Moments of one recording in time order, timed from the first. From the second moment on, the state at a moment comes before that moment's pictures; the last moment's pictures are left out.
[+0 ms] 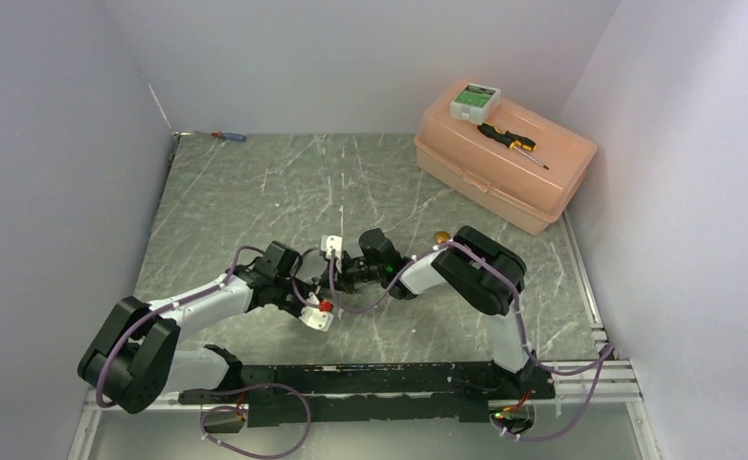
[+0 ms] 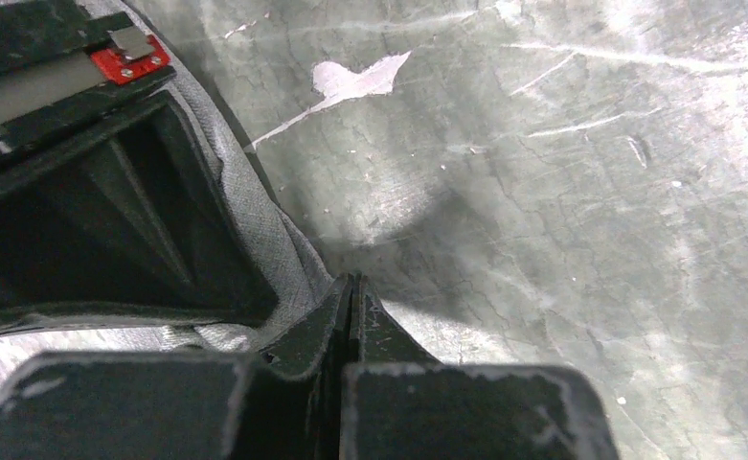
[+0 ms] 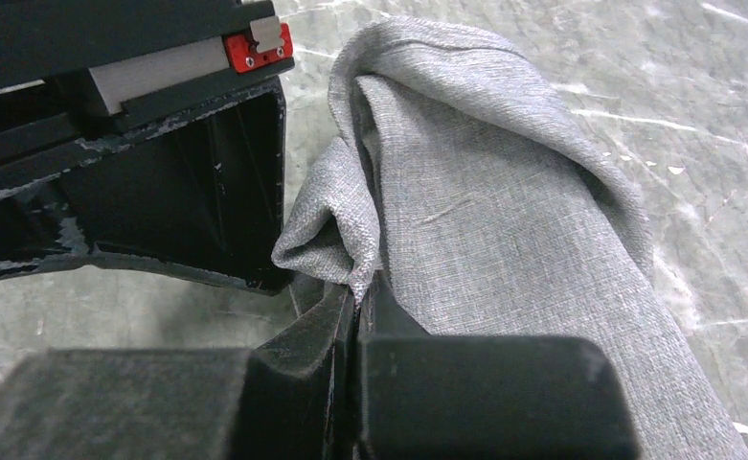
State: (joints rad) left arm -0.53 1.25 0.49 -0.33 0.50 1.48; right arm 0.87 2.02 0.87 0.79 -0.64 -0.18
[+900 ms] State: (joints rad) left arm -0.55 1.18 0.46 -0.31 0.37 1.41; right arm 0.93 2.04 0.87 0.81 -0.48 -0.27
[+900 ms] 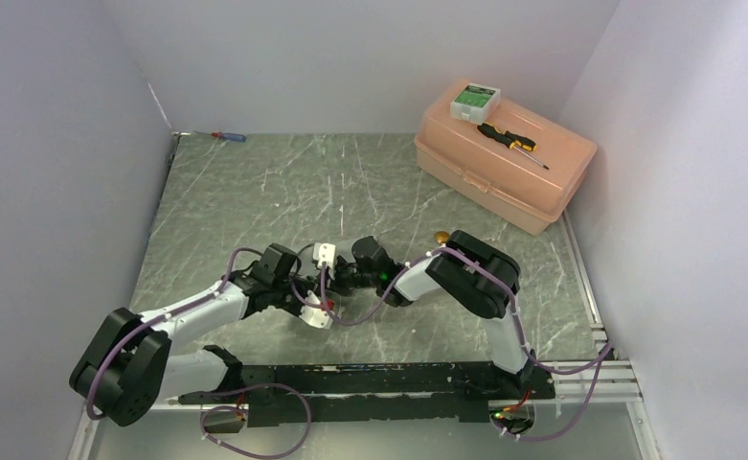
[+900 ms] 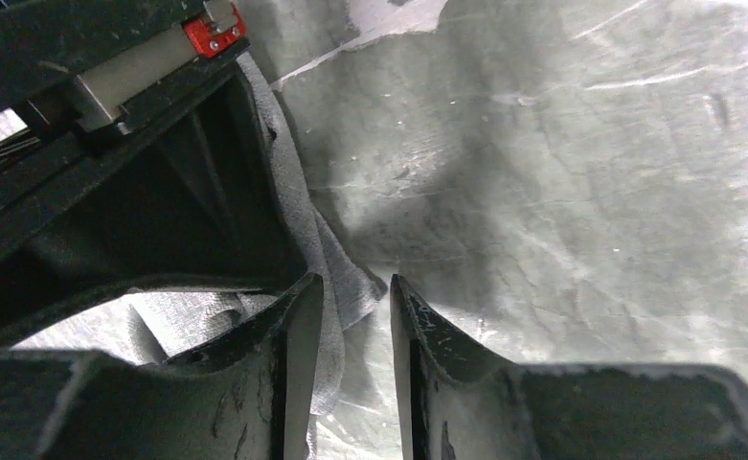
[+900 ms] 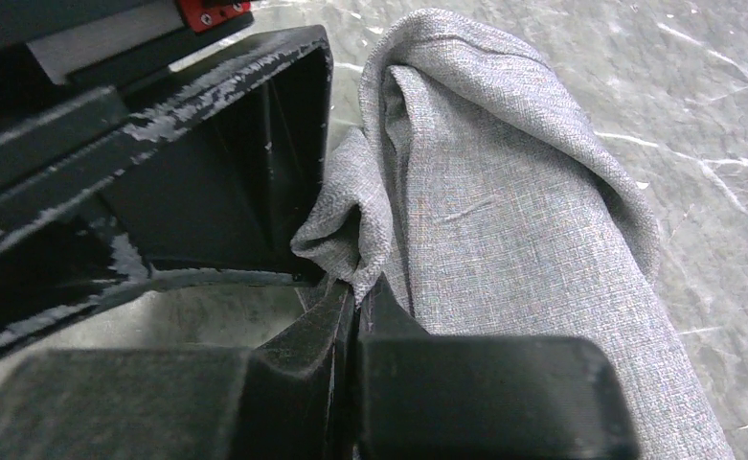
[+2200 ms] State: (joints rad) left arm -0.54 1.31 0.53 -0.29 0.36 1.47; right arm 0.89 2.02 0.86 0.85 -0.53 -0.21
